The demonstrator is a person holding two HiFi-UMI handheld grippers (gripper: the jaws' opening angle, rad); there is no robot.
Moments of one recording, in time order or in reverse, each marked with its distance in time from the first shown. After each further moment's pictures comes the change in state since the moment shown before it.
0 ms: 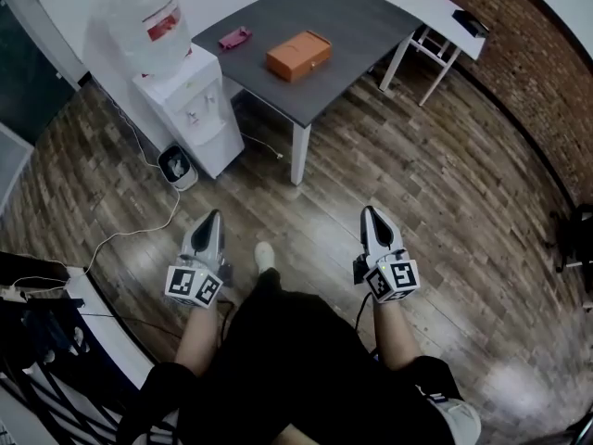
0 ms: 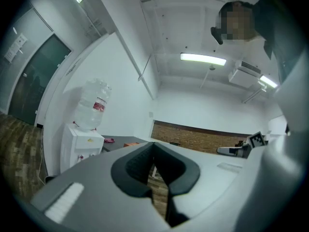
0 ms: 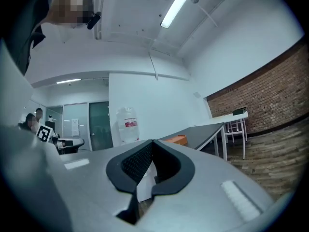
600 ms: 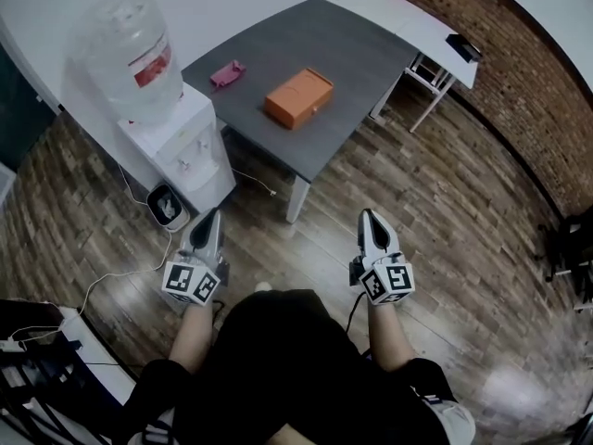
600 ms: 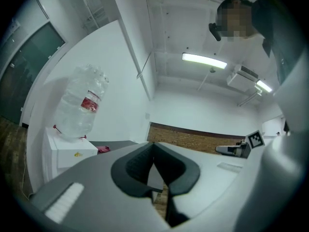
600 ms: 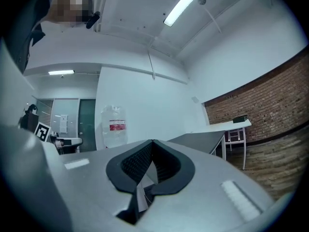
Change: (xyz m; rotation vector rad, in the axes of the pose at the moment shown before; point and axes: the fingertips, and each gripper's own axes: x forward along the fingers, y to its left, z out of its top) left arm 0.144 0.088 0.032 0.002 -0.022 -0.108; right arm 0.143 -0.026 0.033 -0.068 -0.035 -0.090
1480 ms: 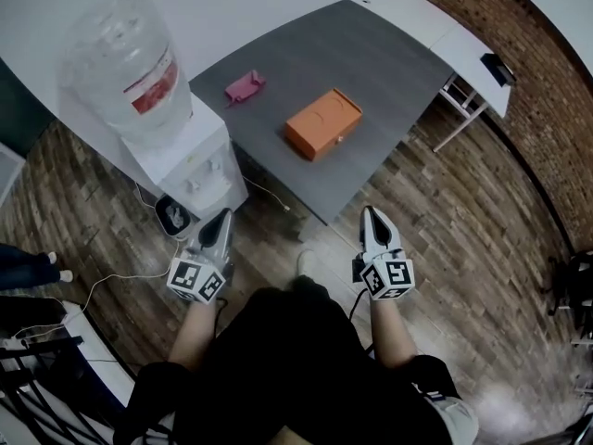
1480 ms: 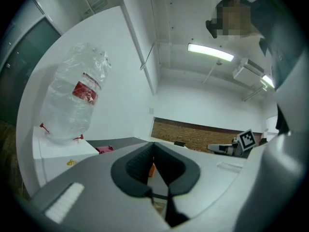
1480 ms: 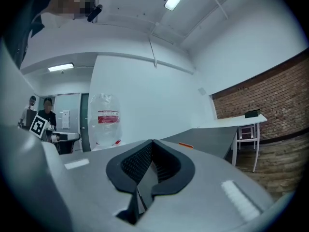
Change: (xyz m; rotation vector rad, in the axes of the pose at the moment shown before) left arm 0.091 0.062 -0.014 0.016 0.050 0.022; right arm 0.145 -0.034 -0.025 -0.025 0.072 0.066
